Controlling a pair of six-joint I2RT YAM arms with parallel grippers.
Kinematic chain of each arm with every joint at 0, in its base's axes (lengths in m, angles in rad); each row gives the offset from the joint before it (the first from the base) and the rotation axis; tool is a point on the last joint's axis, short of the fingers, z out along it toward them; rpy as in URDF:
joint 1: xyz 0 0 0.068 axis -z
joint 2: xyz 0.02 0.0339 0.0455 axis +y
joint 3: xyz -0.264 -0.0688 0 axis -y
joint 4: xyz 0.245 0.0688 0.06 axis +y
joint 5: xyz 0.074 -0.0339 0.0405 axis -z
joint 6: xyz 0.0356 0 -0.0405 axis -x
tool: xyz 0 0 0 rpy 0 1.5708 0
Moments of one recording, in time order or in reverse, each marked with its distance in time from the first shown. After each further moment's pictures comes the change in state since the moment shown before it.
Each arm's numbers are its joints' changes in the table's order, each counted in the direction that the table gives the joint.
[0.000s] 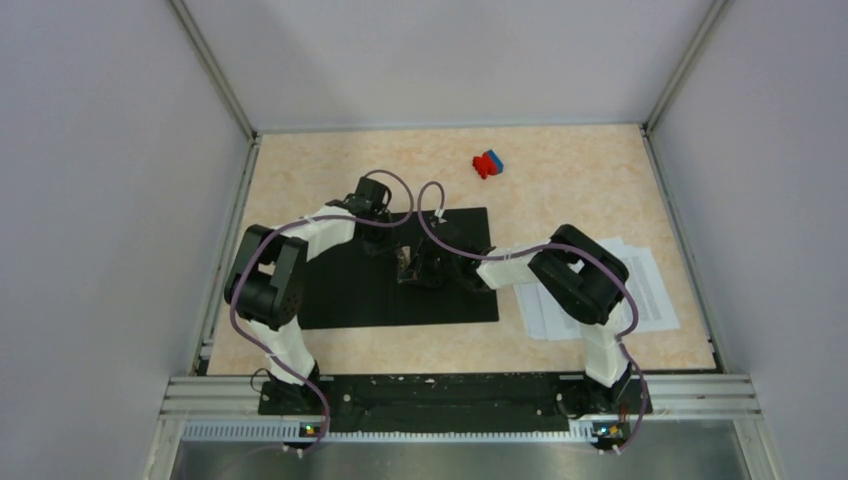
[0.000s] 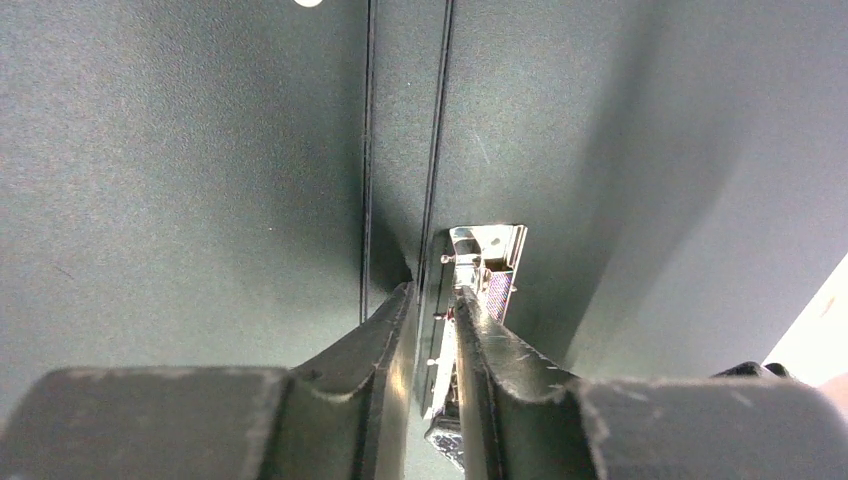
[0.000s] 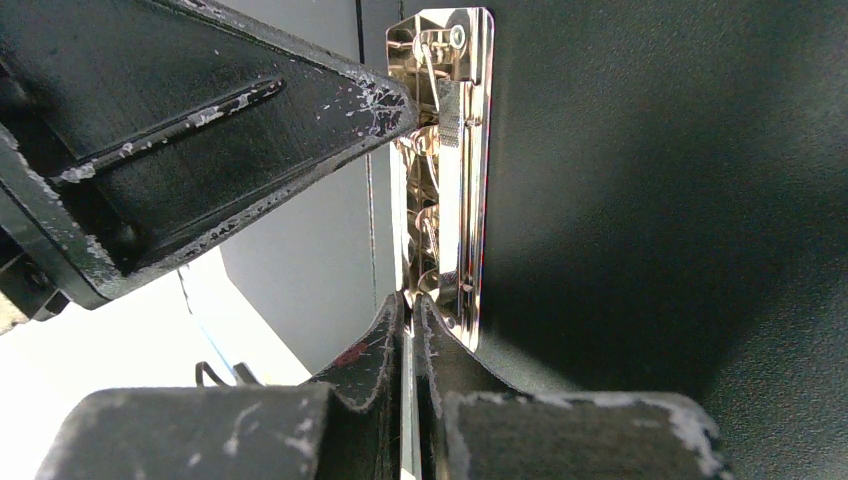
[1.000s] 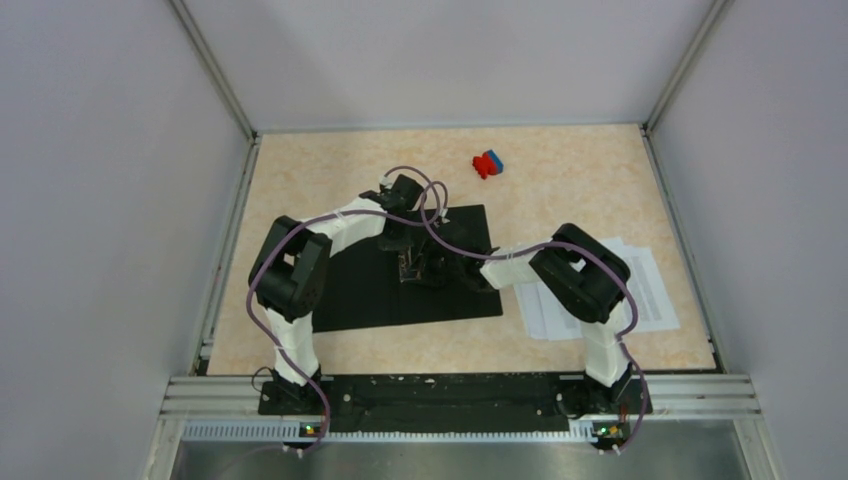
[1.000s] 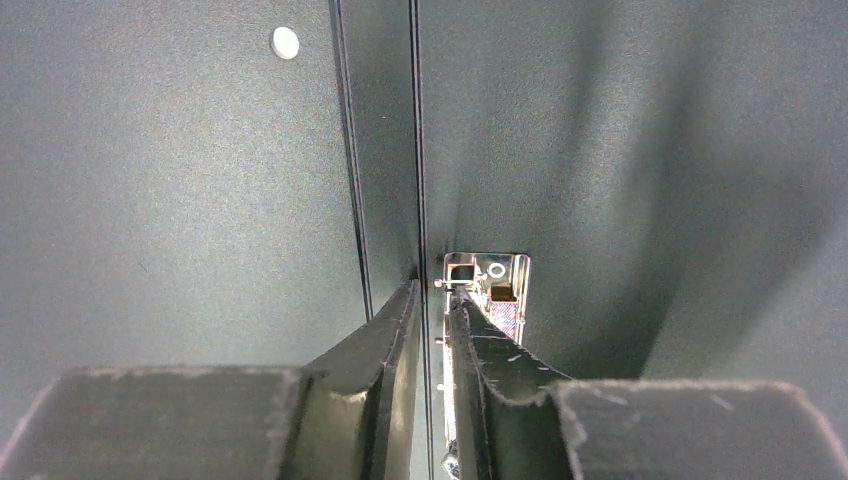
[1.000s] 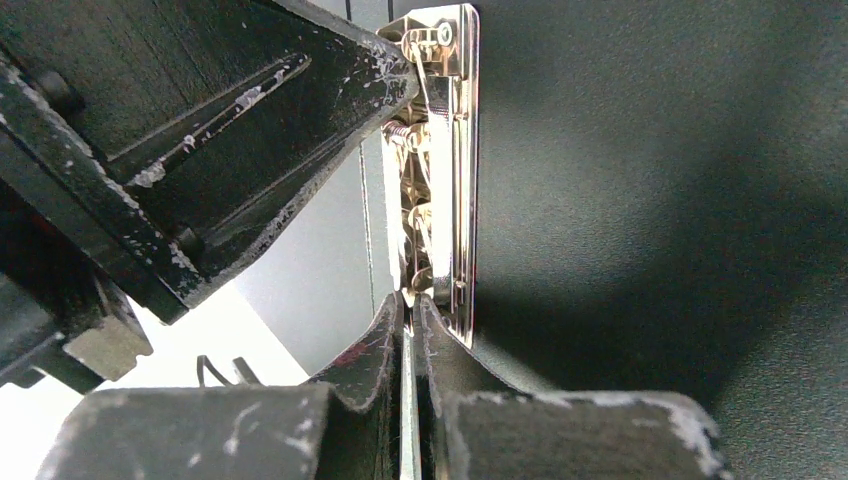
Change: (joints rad) left arm 0.161 0.137 0.190 0.191 -0.376 -0.028; right arm 0.026 0.000 -0.037 -0.055 -0.033 0.018
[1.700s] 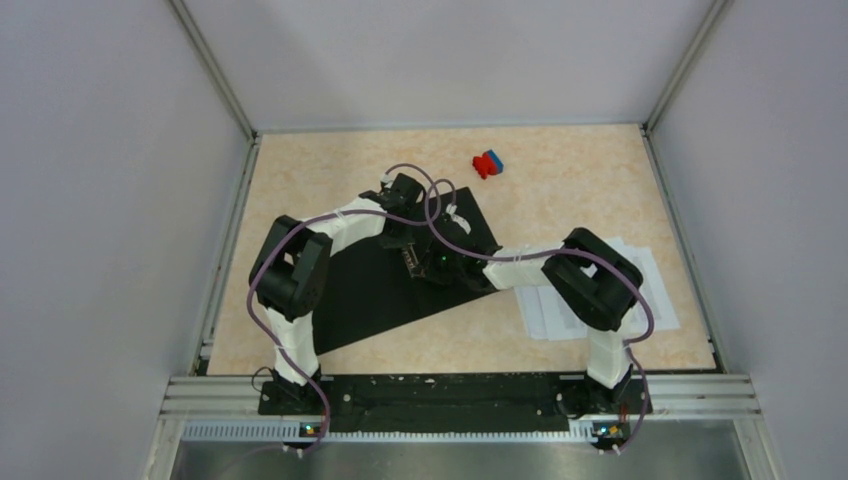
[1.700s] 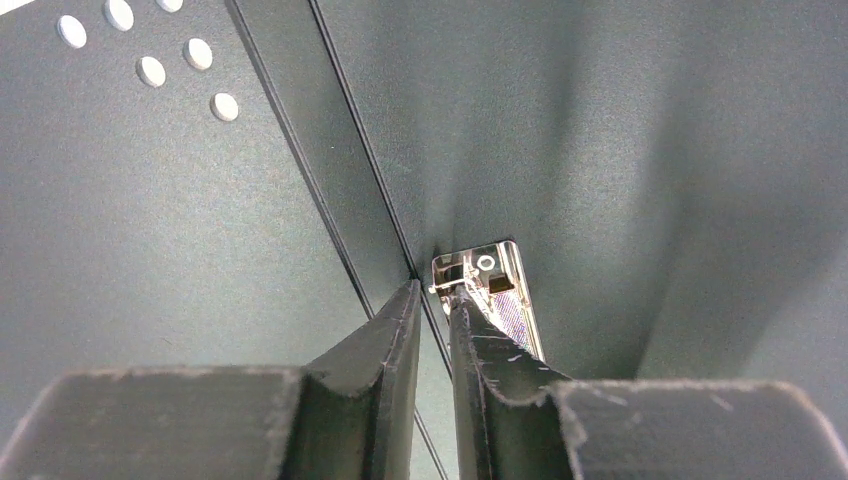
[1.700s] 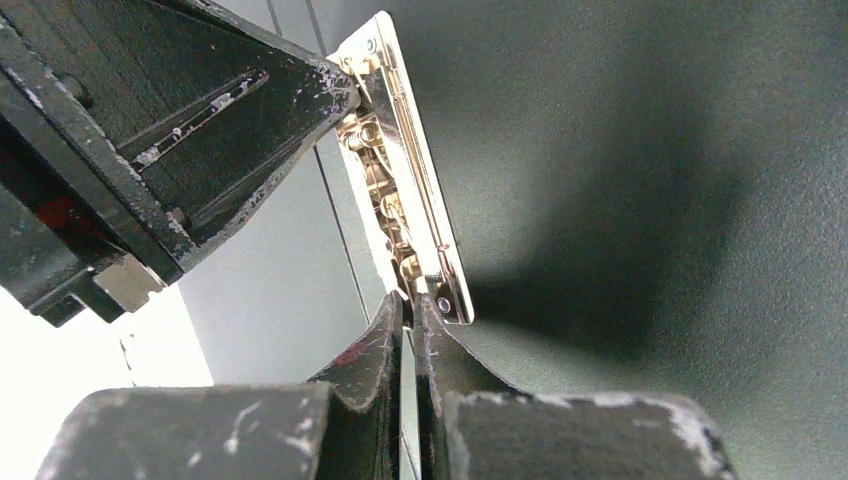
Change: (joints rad) left arm -0.004 0.005 -0.002 -0.047 0.009 -0.016; right arm -0.020 -0.075 0.006 0.164 0.212 0.013
